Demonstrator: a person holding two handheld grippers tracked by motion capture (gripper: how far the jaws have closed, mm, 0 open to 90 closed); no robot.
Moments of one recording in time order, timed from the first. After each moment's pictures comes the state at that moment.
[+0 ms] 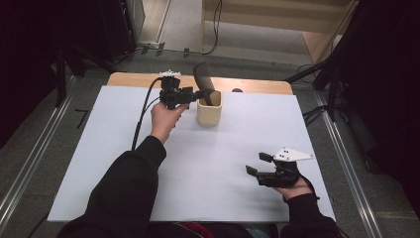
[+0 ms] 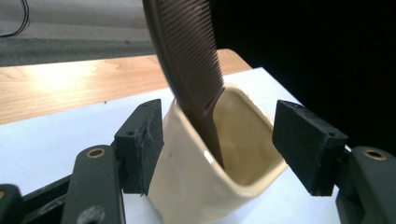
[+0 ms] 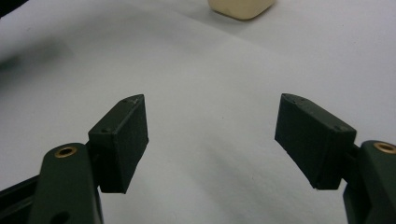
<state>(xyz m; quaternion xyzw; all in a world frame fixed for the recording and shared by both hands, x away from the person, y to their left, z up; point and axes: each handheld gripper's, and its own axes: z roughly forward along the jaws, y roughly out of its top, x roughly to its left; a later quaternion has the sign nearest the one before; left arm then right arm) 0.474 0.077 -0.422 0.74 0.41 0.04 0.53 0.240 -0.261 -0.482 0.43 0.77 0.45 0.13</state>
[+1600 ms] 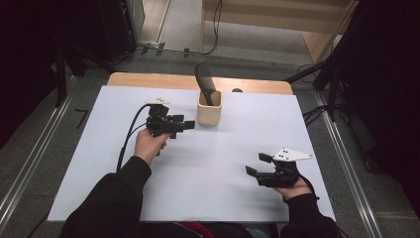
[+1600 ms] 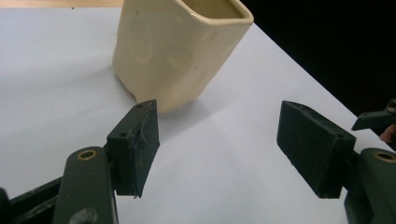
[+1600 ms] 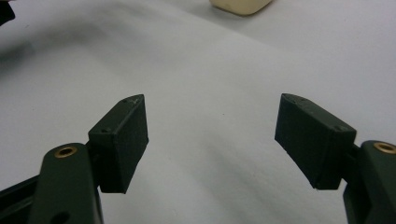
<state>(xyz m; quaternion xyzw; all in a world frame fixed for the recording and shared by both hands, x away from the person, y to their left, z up) 0.407 0.117 -0.454 0.78 0.39 -0.02 0.50 0.241 -0.261 -0.483 0.43 0.77 0.45 0.13</state>
